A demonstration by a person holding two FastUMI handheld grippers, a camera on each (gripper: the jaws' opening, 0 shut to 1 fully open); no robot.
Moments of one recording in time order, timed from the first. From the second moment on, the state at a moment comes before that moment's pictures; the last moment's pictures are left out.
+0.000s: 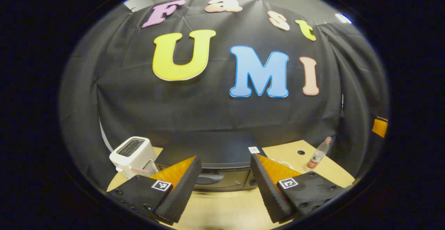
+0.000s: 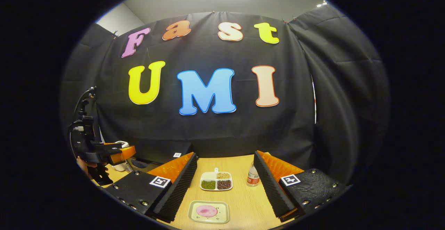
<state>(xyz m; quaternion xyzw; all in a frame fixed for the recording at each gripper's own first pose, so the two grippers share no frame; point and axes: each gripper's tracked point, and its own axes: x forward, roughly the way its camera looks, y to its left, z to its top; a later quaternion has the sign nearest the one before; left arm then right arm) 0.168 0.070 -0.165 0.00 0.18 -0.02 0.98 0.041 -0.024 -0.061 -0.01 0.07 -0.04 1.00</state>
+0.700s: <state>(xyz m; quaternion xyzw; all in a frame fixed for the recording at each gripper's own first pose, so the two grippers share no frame) 0.228 0.110 -0.280 0.02 0.25 -0.01 0.97 0.037 -0.036 -0.081 -0.04 0.09 -0.07 0.99</state>
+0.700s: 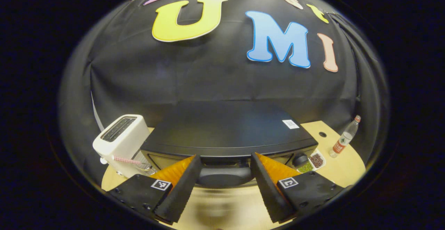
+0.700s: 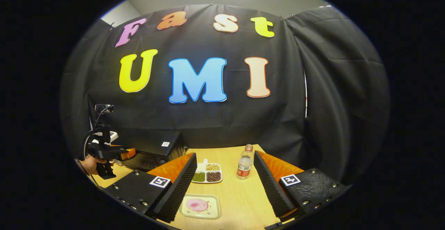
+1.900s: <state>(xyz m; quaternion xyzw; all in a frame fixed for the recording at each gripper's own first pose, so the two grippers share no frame) 0.092 0.108 -0.360 0.03 0.30 0.01 0.95 0.023 0.004 -0.094 -0.04 0.12 -0.01 0.99</state>
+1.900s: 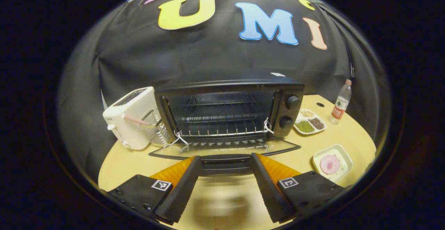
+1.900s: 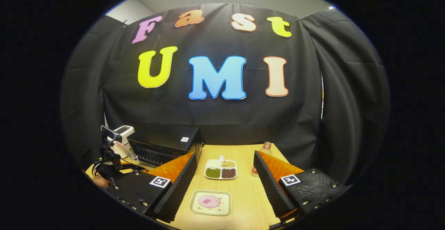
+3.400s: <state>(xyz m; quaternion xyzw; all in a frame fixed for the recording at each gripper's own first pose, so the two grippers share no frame) 0.008 0.085 -0.095 -0.01 0.07 0.02 1.00 0.035 -0.046 -0.354 0.10 0.58 0.03 0.81</state>
